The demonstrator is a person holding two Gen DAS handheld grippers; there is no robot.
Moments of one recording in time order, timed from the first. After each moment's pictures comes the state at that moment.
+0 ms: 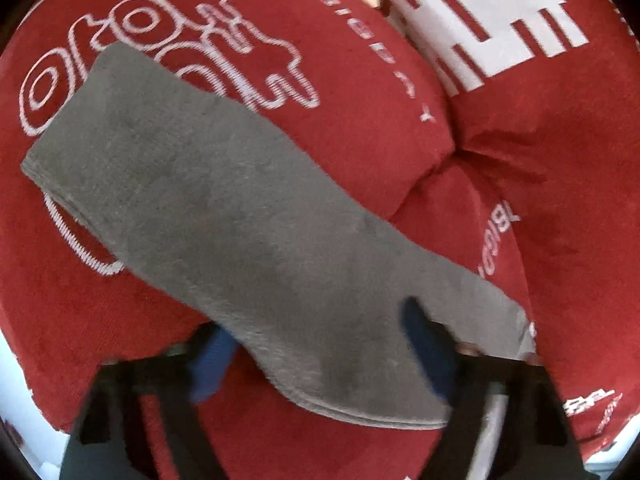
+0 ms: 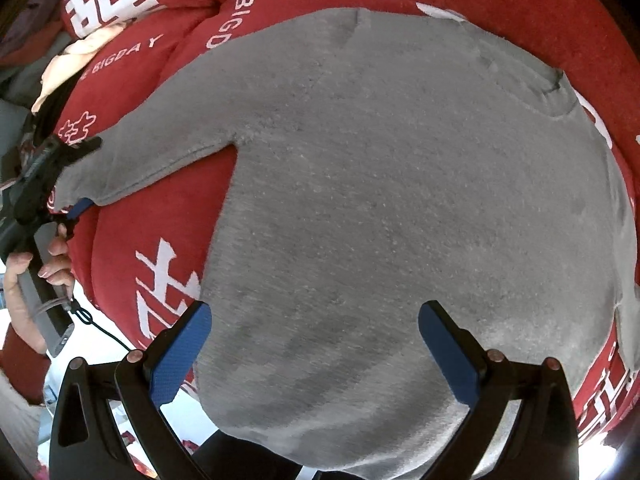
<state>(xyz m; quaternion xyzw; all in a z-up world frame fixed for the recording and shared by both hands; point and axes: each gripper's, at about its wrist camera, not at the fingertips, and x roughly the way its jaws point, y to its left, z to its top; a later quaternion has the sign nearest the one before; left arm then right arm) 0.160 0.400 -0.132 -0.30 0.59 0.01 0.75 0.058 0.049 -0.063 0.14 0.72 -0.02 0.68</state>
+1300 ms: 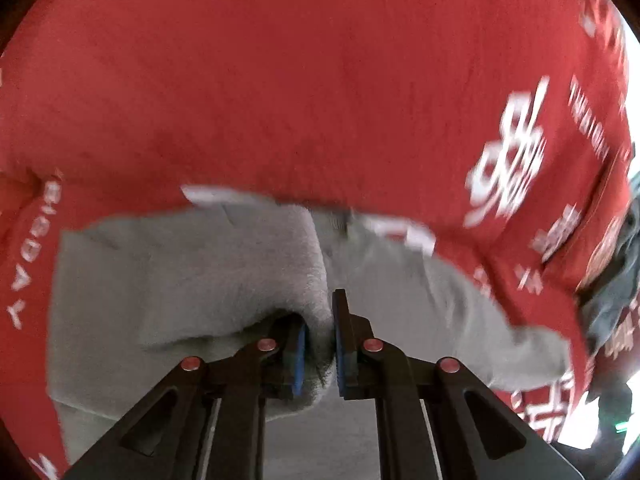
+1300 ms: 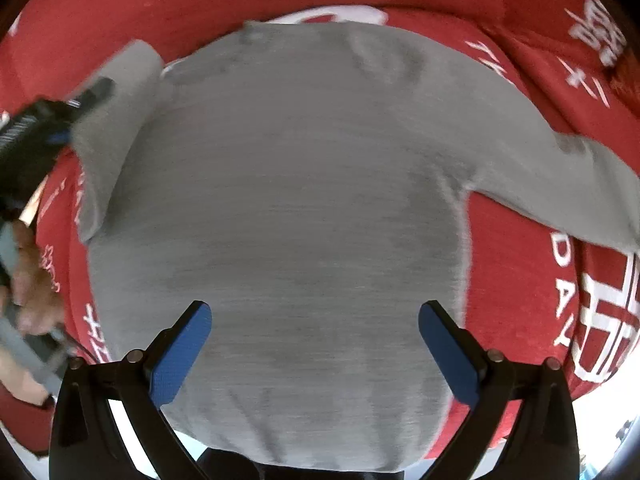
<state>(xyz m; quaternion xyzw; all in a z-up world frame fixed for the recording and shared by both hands) 0.070 -0.052 -0.042 0.02 0.53 -0.32 0.78 -0.095 -0.186 -0.046 0.31 0.66 -0.18 0.66</state>
